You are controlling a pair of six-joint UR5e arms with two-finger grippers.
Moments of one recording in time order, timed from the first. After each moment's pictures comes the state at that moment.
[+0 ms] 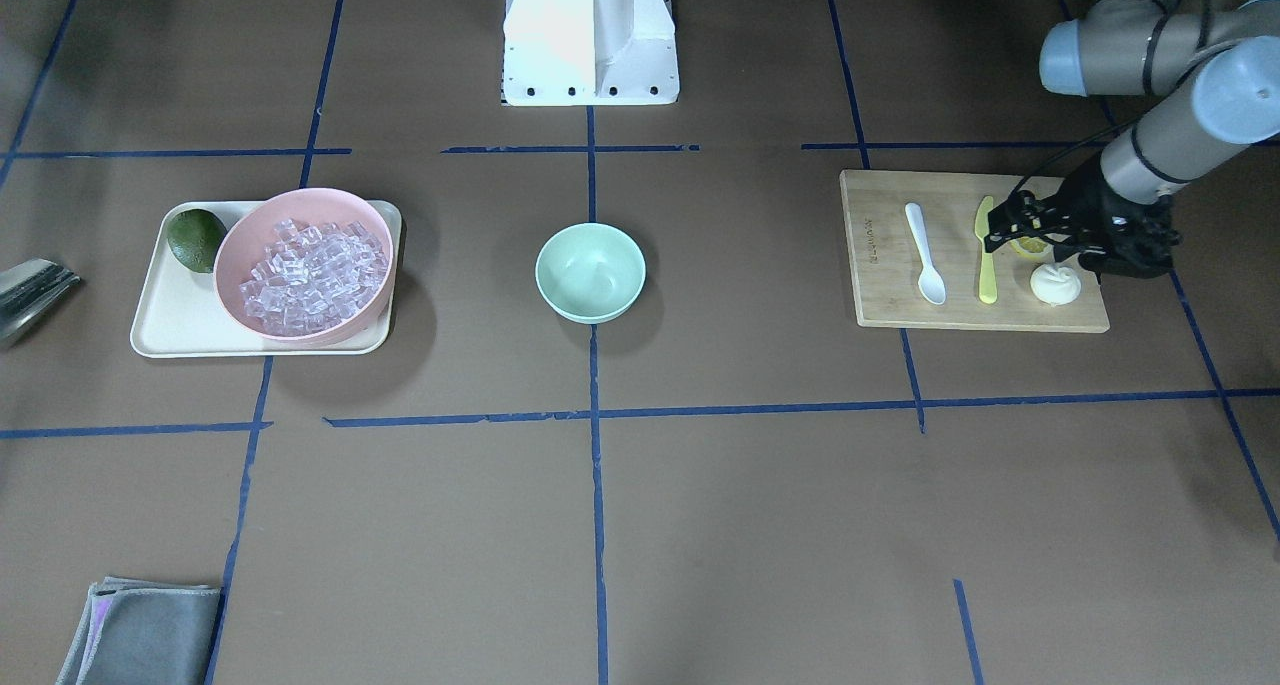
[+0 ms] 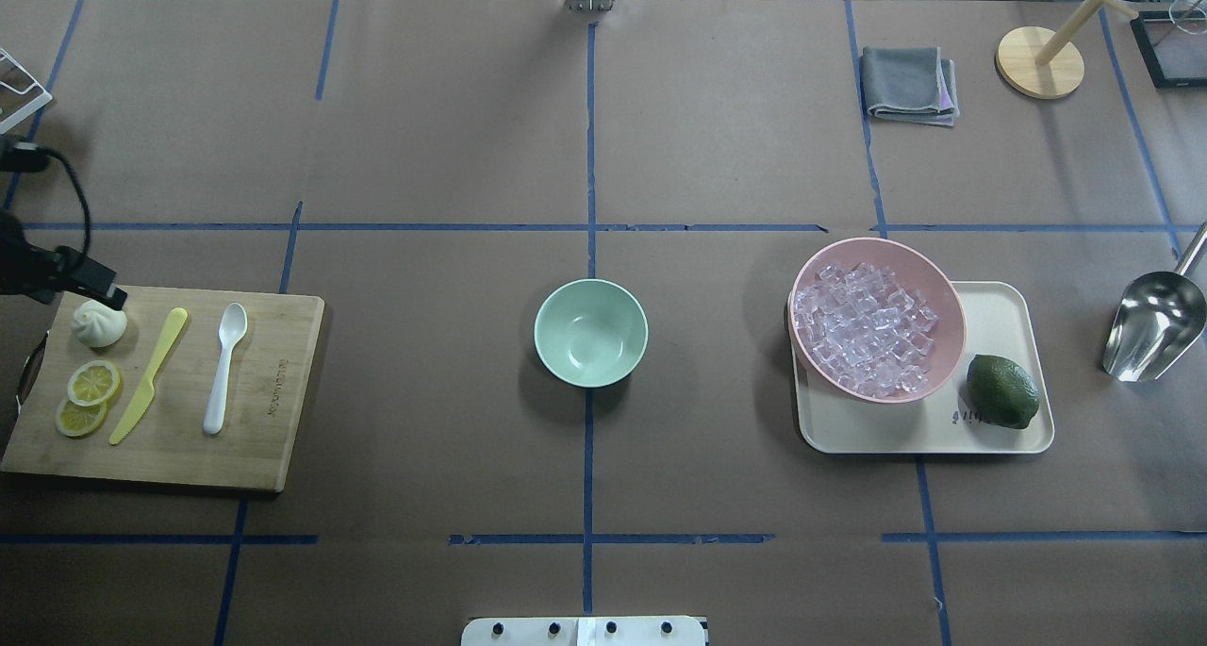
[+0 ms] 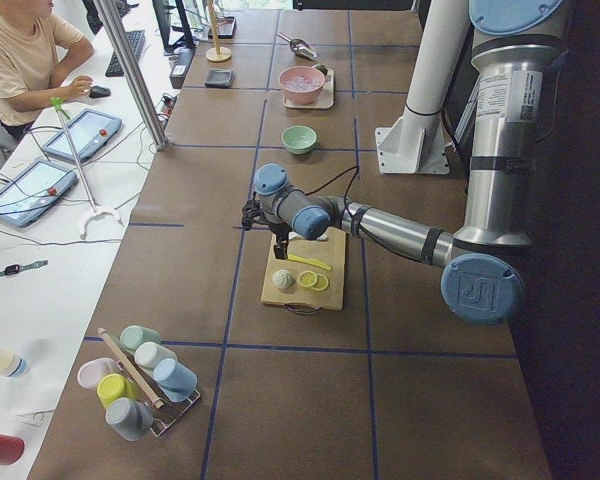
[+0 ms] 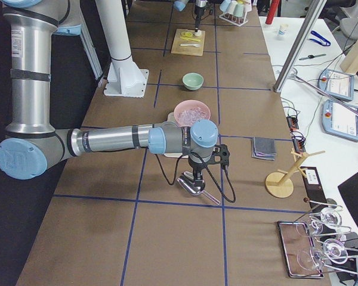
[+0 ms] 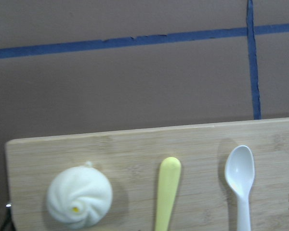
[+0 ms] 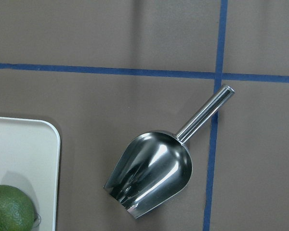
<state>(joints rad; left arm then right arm) -0.94 -1.60 -1.76 -1.92 -2.28 -0.72 1.50 -1.66 1.79 -1.63 2.45 0.04</state>
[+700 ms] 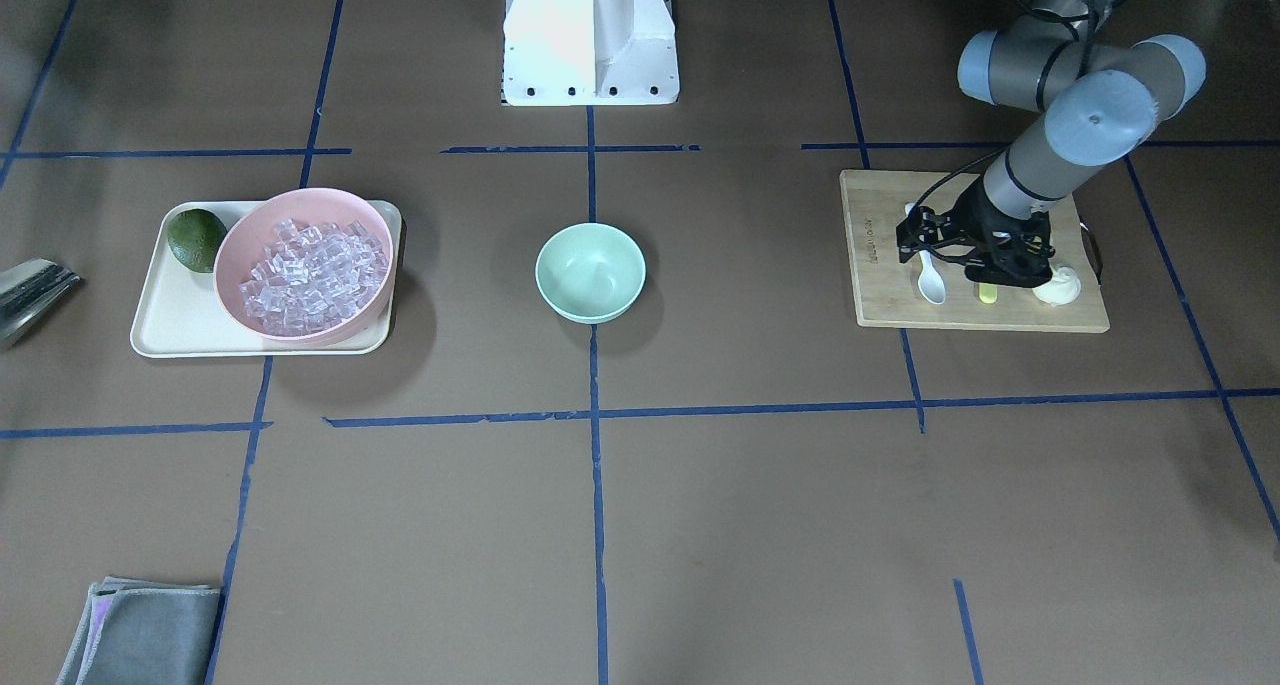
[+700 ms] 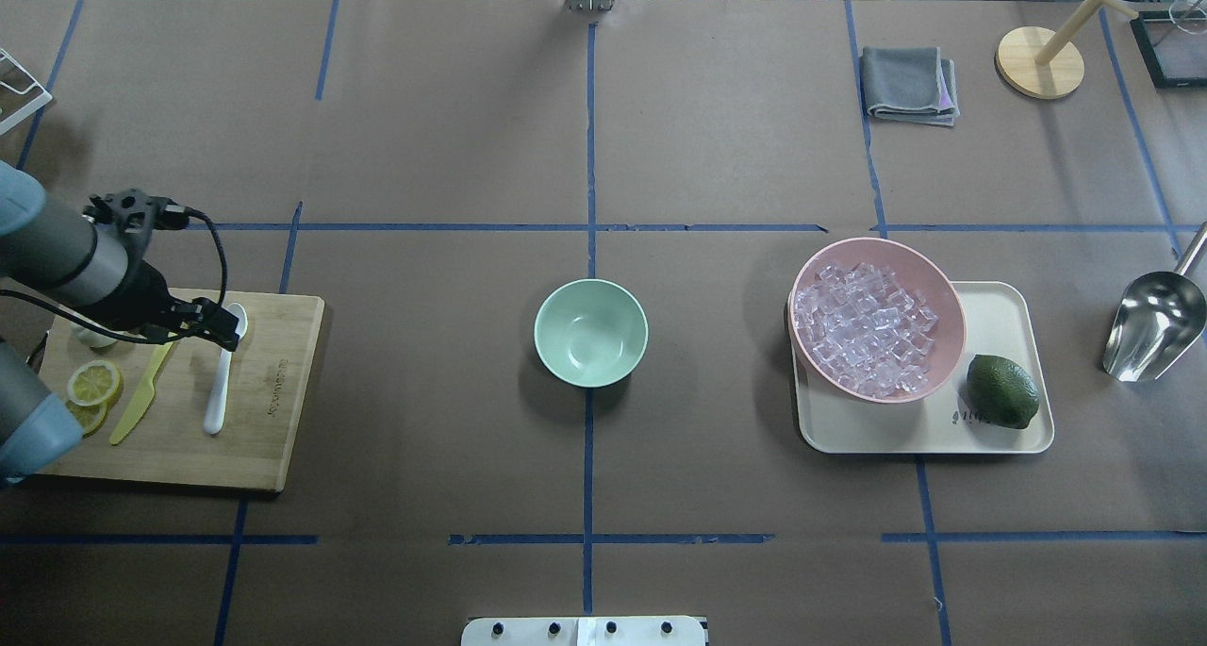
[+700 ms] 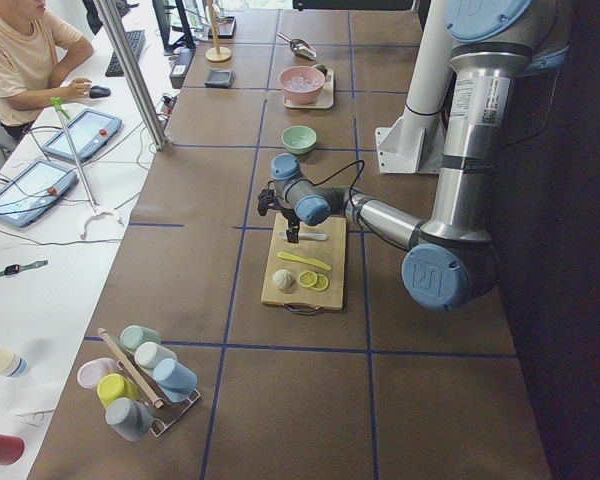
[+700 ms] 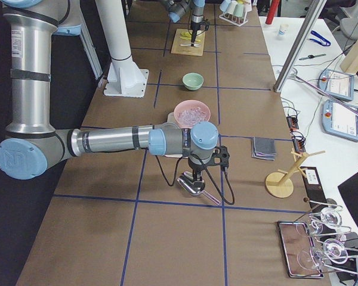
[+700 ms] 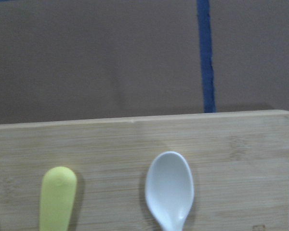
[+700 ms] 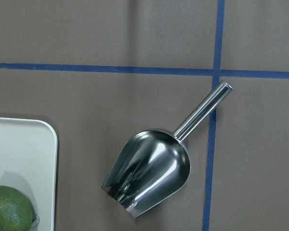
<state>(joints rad) -0.77 -1.68 -1.73 -1.95 -2.19 -0.87 1.50 -1.66 1.78 -1.64 2.45 0.05</state>
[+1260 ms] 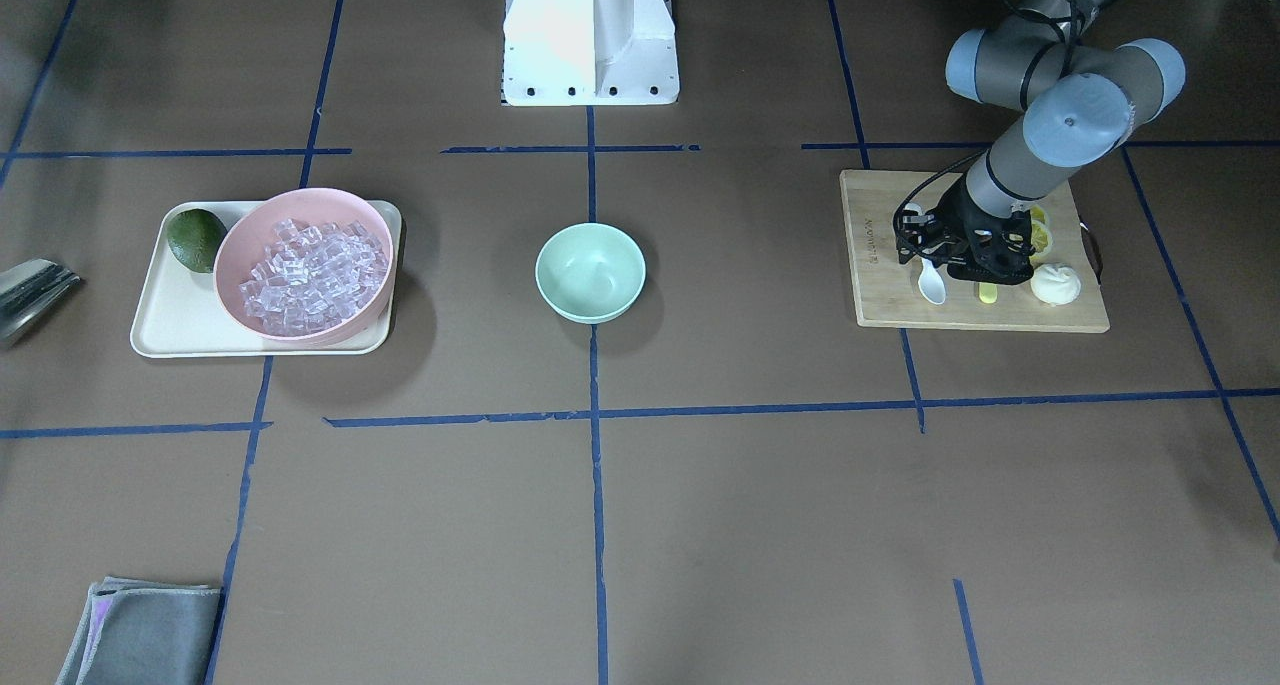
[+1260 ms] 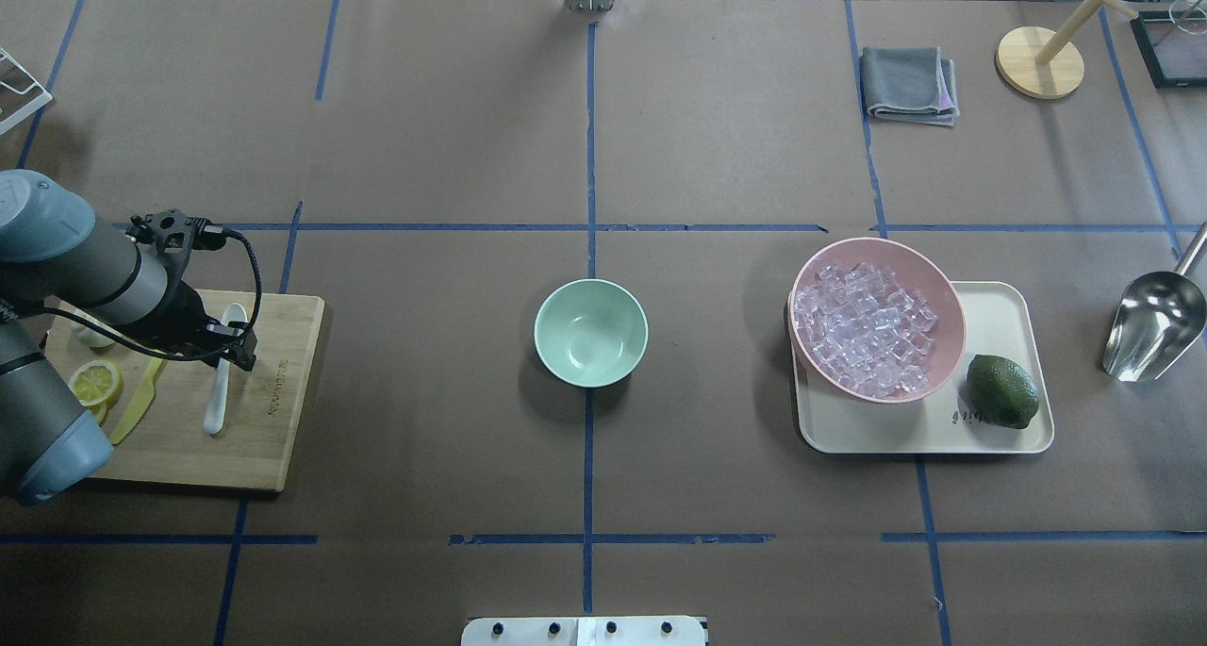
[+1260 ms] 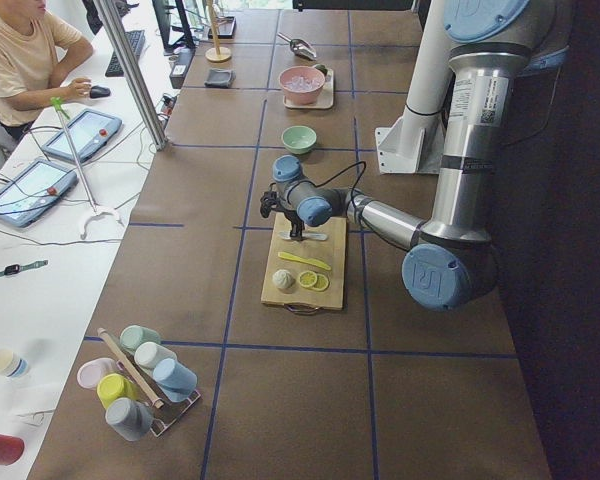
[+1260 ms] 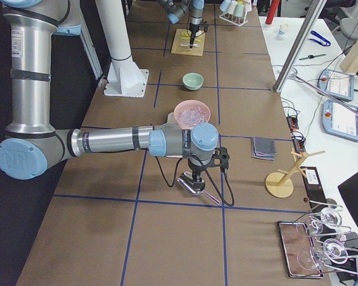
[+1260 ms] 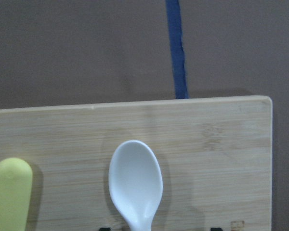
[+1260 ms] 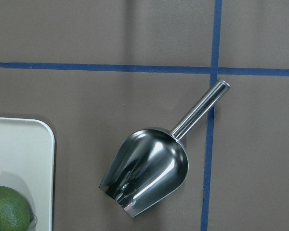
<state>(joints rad) -0.76 -1.67 -1.73 -1.95 -2.19 -0.87 1.50 -1.66 1.77 -1.64 2.45 0.05</state>
